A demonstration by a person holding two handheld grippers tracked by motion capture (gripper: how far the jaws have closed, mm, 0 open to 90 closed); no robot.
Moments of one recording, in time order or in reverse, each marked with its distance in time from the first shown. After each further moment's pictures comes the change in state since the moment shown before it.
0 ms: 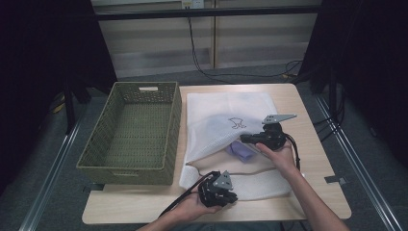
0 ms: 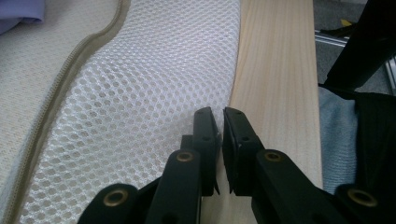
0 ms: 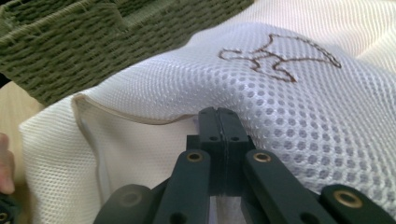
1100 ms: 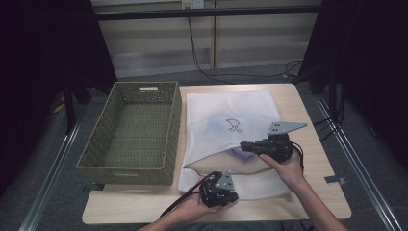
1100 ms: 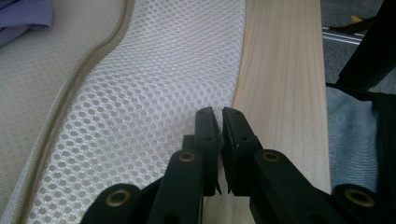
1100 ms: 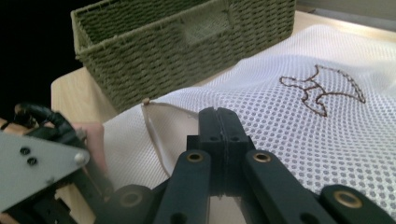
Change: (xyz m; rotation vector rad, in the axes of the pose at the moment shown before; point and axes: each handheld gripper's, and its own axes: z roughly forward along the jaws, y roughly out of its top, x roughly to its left) left arm -0.002 0.002 0.002 0.006 0.026 0.009; right arm 0.056 0.003 -0.036 -0.048 0.053 -0.100
